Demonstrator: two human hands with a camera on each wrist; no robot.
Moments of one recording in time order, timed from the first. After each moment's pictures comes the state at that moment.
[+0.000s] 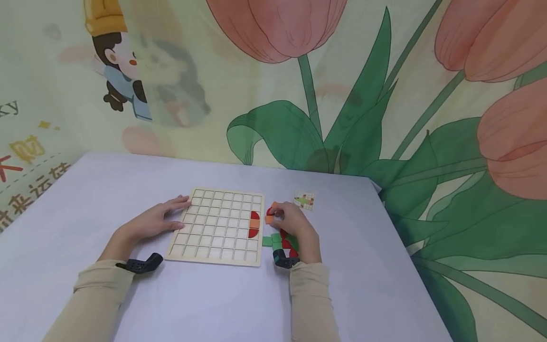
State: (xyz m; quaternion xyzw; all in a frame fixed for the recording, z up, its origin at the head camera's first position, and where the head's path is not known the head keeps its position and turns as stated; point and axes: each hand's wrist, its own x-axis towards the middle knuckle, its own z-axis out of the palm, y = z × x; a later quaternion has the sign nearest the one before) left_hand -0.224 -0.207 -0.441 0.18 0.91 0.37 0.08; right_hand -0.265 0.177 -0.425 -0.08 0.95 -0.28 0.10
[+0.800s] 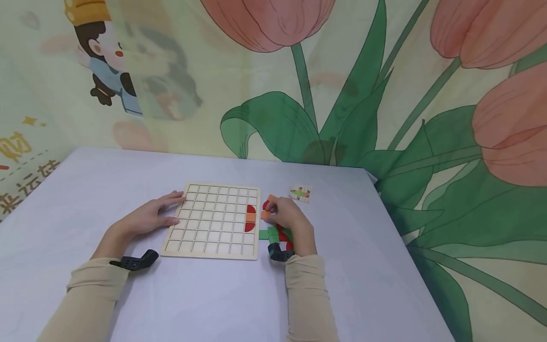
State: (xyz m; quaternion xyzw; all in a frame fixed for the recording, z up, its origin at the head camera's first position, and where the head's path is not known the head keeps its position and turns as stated) left_hand -0.229 -0.202 -0.439 0.16 0.91 0.37 0.10; right_hand -0.263 0.174 -0.418 -0.06 0.95 -0.27 0.14
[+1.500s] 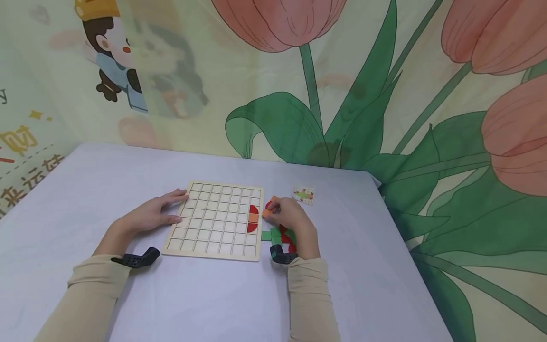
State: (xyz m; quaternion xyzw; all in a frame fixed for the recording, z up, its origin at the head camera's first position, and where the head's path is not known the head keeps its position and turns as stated) left_hand -0.227 -0.203 -0.435 0.17 0.91 0.38 0.10; right_hand -0.263 0.171 -0.414 -0.05 0.95 -0.29 0.14
